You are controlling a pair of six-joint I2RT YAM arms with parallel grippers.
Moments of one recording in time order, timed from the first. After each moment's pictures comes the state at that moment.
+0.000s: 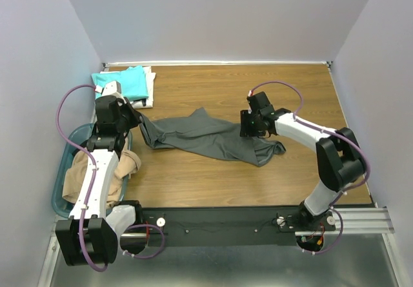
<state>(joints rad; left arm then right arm) 0.05 1.02 0.84 -0.28 0.11 -0.37 0.49 1.65 1.07 -0.40 0.04 0.38</state>
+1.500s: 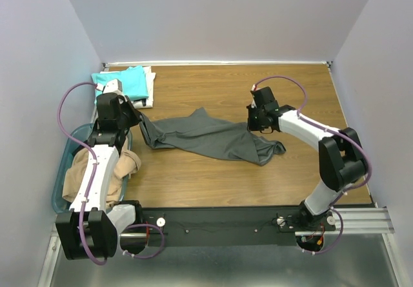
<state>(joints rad) 0.05 1.06 0.85 -0.28 0.10 -0.36 0.44 1.71 1.11 -0.35 0.01 0.32</state>
